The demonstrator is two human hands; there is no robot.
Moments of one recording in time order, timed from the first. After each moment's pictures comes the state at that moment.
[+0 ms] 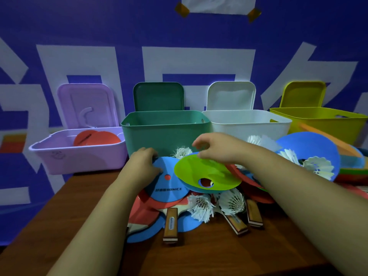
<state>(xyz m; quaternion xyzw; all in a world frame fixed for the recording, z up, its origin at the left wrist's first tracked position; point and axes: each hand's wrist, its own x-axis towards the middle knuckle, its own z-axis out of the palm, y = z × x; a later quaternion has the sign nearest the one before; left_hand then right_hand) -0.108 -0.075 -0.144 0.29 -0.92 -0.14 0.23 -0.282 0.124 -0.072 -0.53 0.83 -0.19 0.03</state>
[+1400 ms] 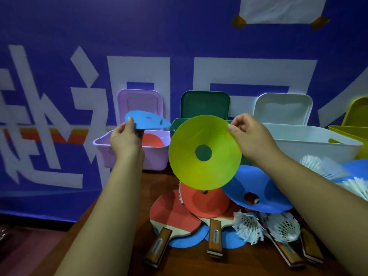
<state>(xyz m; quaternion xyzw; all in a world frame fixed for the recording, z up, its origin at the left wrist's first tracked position) -0.037 -0.172 -0.082 0.25 -0.32 -0.64 0.66 -0.258 0.059 -0.055 -0.48 0.70 -0.52 -0.09</state>
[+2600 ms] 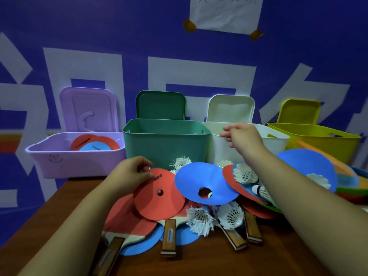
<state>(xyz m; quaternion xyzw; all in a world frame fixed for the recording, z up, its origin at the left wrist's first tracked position) -0.085 -0.112 -0.155 0.23 -0.88 -0.30 0.29 -0.324 0.131 -0.049 -0.22 0.74 -0.64 0.01</state>
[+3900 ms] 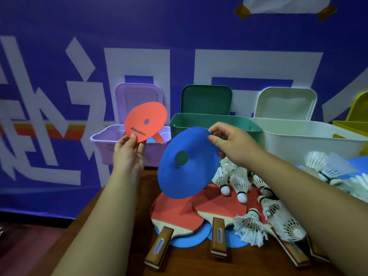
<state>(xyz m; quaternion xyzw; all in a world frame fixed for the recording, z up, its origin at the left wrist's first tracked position) -0.041 -0.210 -0.147 0.19 -0.25 -0.74 0.60 -0.241 0.028 -0.079 -0.57 0.67 -0.47 0.04</state>
